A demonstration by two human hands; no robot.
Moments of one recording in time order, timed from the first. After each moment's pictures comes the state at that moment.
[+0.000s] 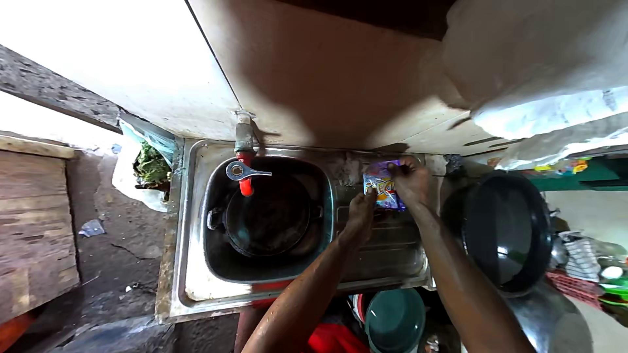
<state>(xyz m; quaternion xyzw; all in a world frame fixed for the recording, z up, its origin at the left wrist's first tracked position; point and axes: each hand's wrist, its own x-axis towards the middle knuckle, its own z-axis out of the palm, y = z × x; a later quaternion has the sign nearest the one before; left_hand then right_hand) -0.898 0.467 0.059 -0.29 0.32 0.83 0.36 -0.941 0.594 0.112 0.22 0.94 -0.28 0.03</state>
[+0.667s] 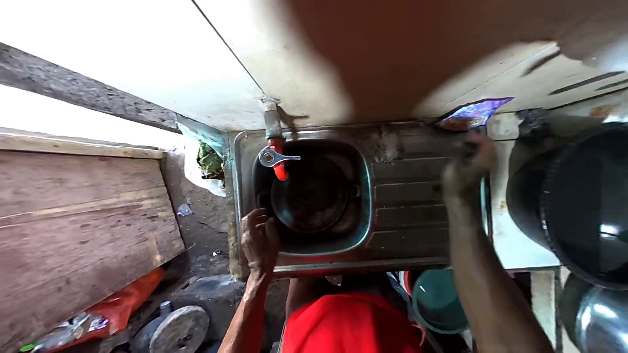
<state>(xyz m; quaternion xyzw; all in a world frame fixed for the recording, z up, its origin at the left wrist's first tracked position) -0.812 0.144 0.043 -0.15 0.92 0.36 0.04 -0.903 0.603 0.060 0.23 0.90 -0.33 -0.16</state>
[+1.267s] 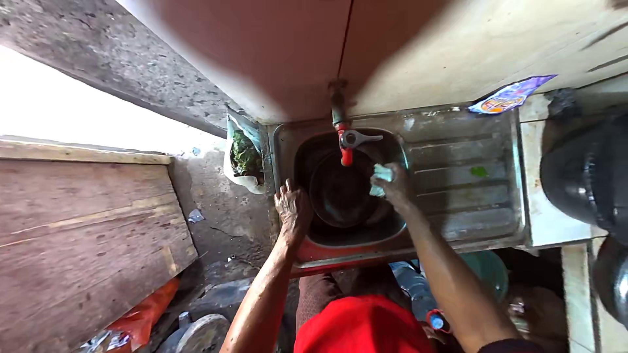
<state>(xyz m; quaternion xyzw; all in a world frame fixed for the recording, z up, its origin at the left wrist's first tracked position) -0.894 0.097 0.014 -0.02 0.96 0.05 0.26 -0.864 0.371 0.000 0.32 0.82 -0.46 0.16</state>
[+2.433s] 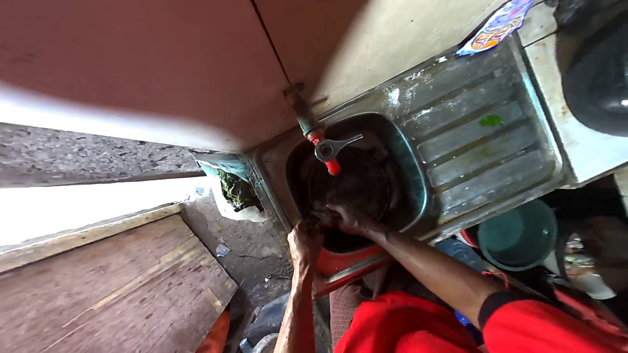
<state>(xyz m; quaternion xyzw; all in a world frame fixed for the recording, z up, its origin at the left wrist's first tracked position) -0.865 0.067 0.004 -0.09 0.89 0.25 0.36 -0.828 0.245 -0.070 0.03 0.82 -0.50 0.28</state>
